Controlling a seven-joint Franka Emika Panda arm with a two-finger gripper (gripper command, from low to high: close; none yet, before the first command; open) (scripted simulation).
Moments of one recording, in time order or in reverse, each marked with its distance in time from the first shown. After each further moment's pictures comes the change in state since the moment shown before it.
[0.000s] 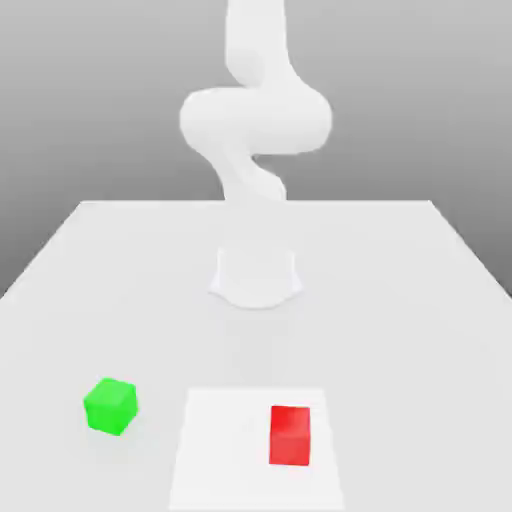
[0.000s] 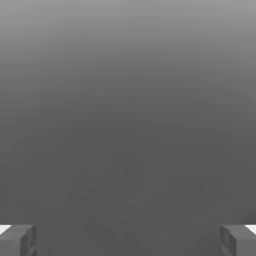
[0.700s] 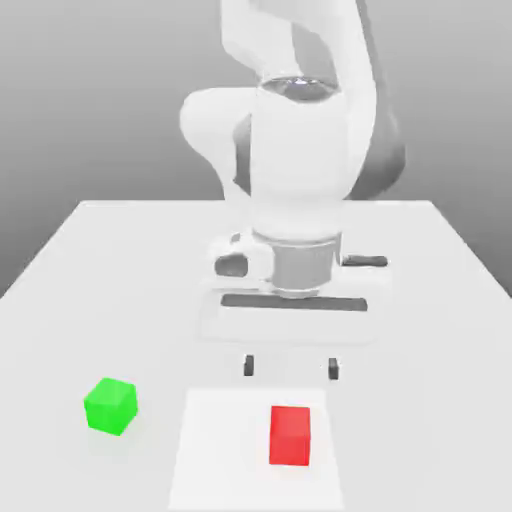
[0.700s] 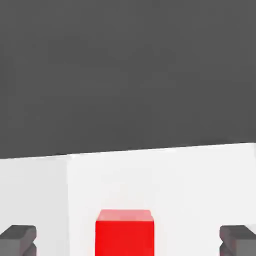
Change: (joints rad) arm 0.009 0.767 0.077 -0.323 -0.022 0.399 0.156
